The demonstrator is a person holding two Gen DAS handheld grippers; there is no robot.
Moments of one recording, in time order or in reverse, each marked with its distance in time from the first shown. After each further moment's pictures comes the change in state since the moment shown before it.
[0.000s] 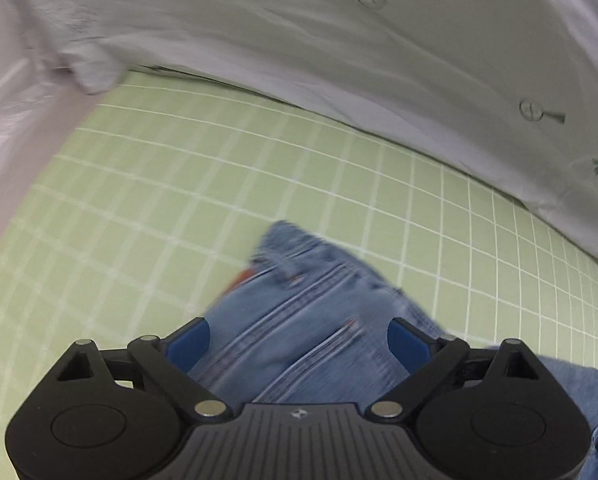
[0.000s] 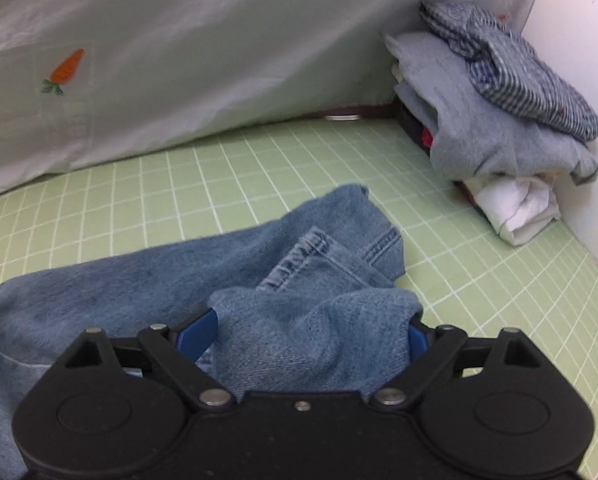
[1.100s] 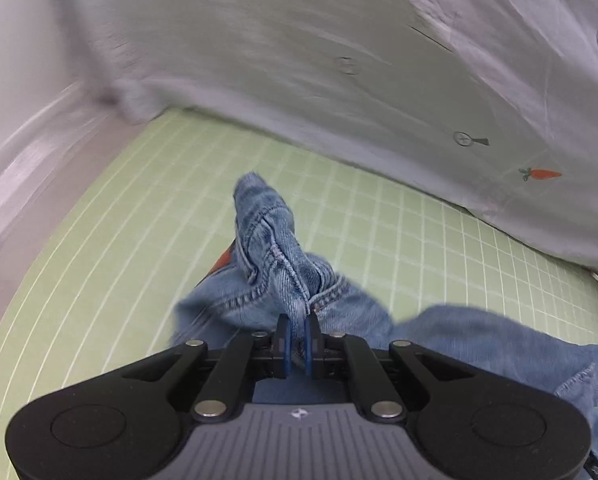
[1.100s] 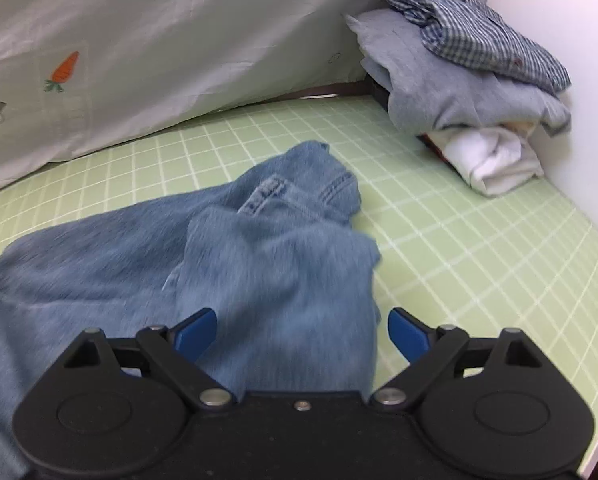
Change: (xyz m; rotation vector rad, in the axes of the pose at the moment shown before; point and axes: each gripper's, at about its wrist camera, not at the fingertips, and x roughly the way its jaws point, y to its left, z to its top) left arm -0.139 0.065 -0.111 -0.076 -0.151 -0.040; right arm -0.040 -0.048 -0.060 0.068 -0.008 0.063
